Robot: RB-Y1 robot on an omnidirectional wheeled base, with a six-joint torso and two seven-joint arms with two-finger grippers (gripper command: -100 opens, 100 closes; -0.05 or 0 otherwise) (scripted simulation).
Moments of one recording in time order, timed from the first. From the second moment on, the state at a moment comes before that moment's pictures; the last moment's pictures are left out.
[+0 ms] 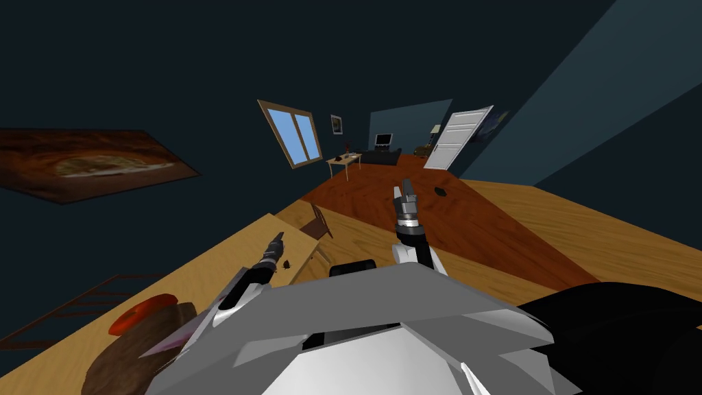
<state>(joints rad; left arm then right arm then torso) 0.56 0.38 0.13 -1.90 0.27 0.15 -0.17 0.53 0.04 0.07 -2.29 0.12 -0.49 0.10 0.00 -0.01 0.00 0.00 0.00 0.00</state>
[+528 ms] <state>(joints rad) 0.61 0.41 0.15 -1.83 0.32 0.29 -0.22 0.53 0.04 0.07 -2.29 0.12 -0.49 0.10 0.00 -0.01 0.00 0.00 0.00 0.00</state>
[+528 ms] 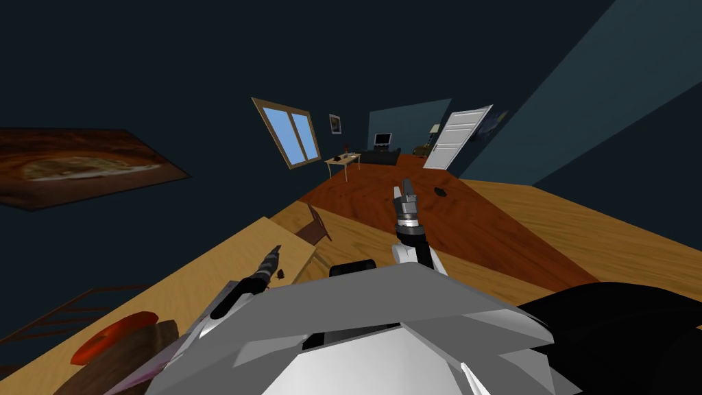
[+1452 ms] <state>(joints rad) 0.63 0.46 0.20 -1.69 0.42 0.56 -0.30 0.53 0.04 0.07 -2.29 0.12 -0.49 0.10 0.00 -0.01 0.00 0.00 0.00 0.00</state>
